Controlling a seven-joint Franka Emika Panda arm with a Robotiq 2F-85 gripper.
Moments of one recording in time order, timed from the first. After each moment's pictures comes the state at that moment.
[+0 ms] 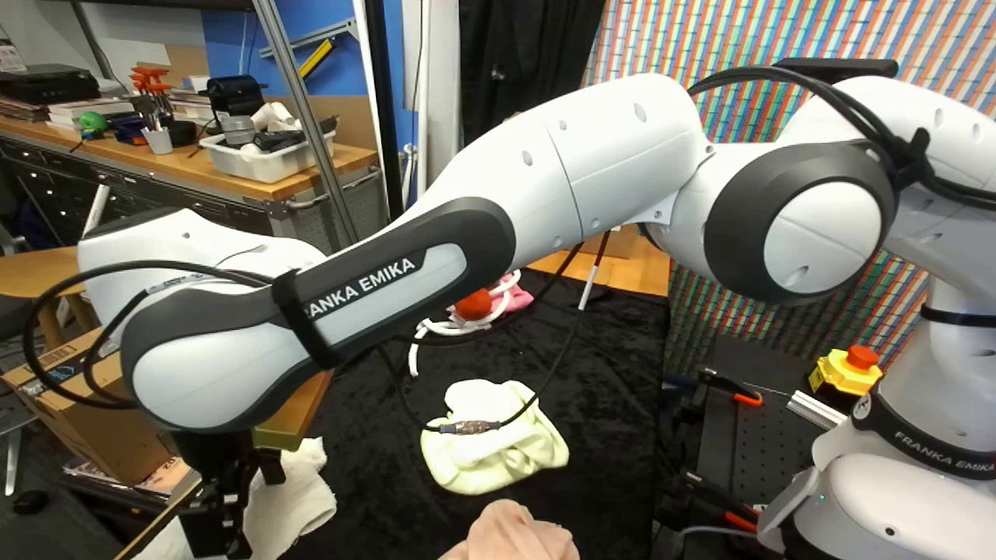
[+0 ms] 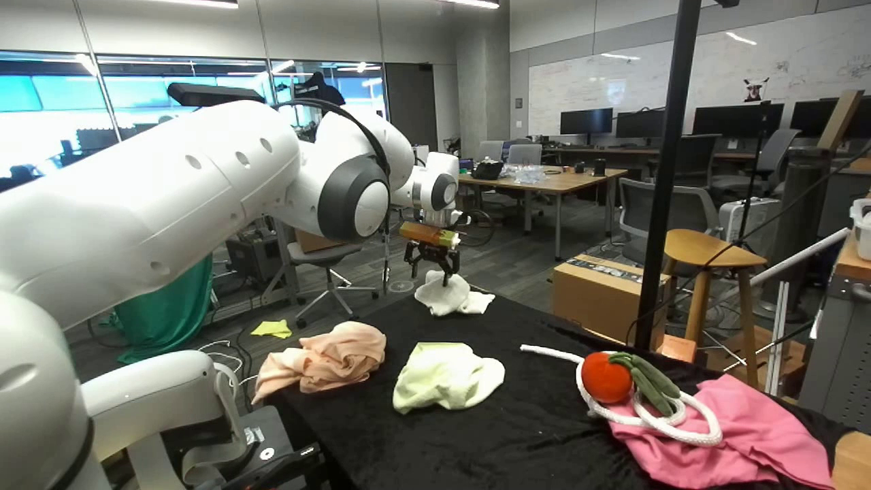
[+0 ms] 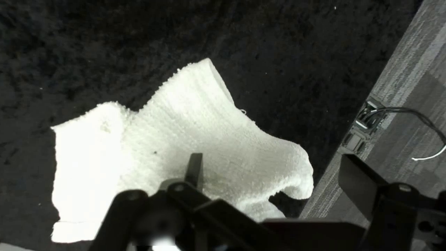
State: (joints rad) arm 0.44 1.20 0.29 -0.80 -0.13 1.92 -0.02
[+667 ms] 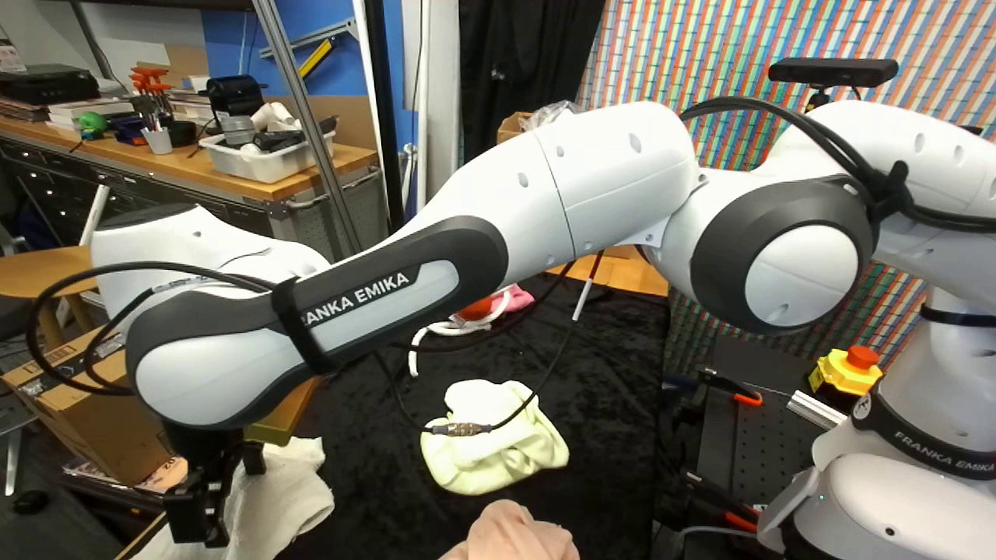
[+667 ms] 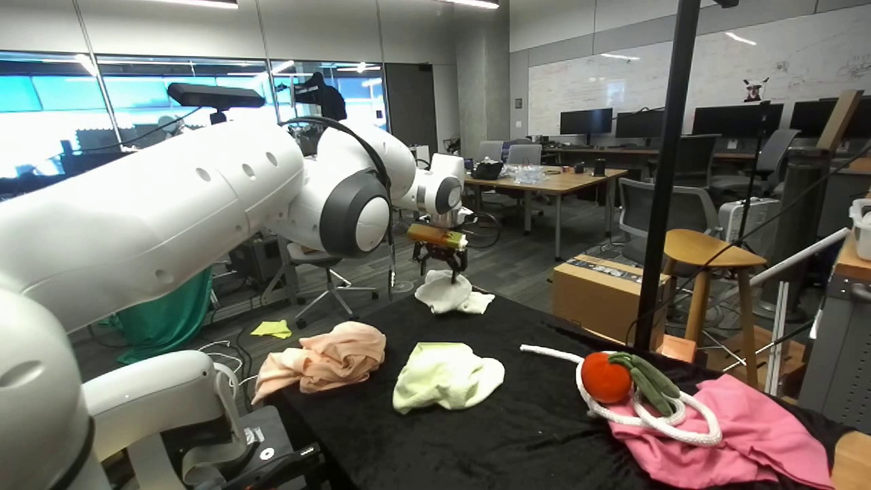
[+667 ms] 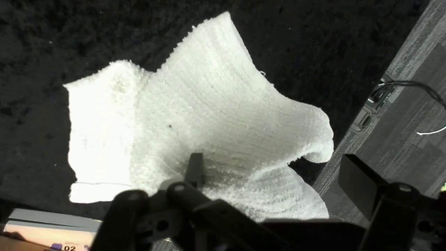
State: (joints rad) arm 0.46 1.26 0.25 -0.69 -0.10 1.97 -0.05
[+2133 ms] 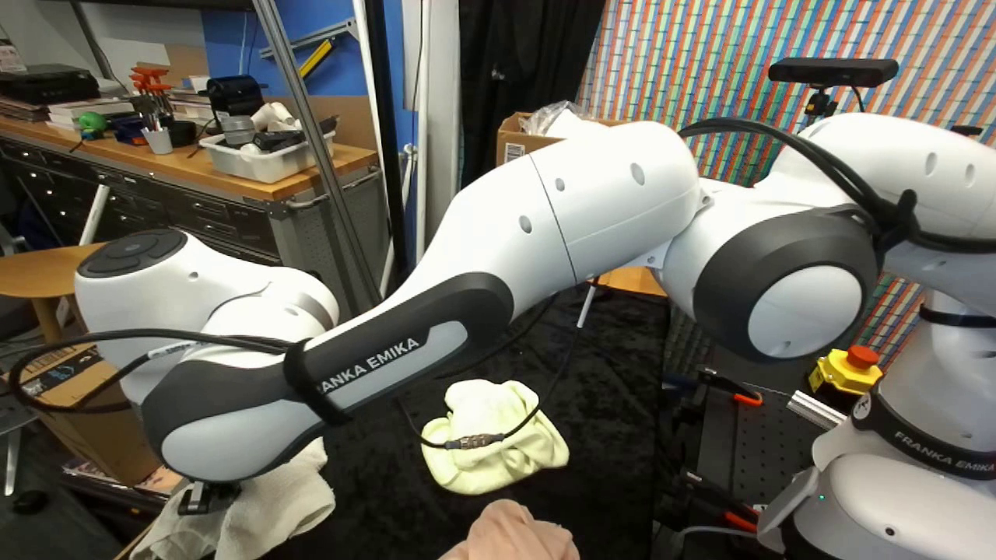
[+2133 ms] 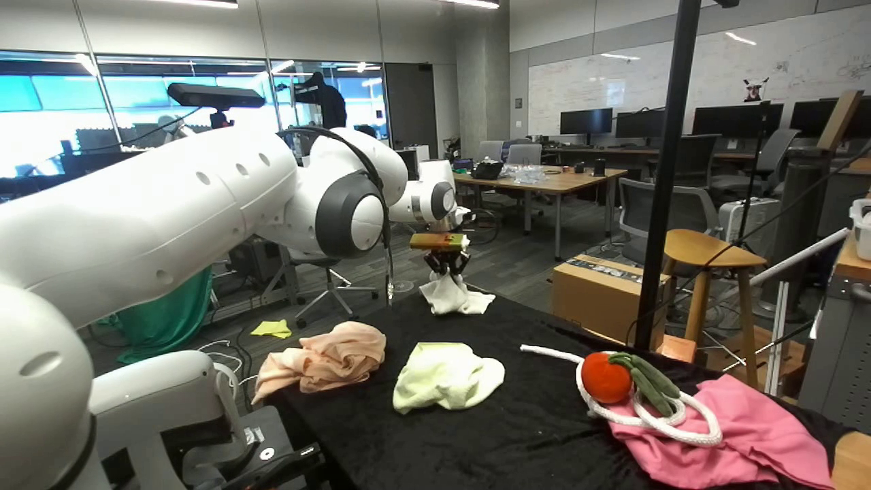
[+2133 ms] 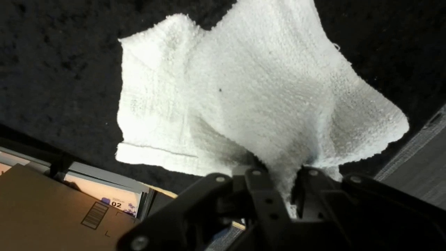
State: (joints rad) arm 0.52 1.28 0.15 -0.68 -0.21 2.09 -0.02
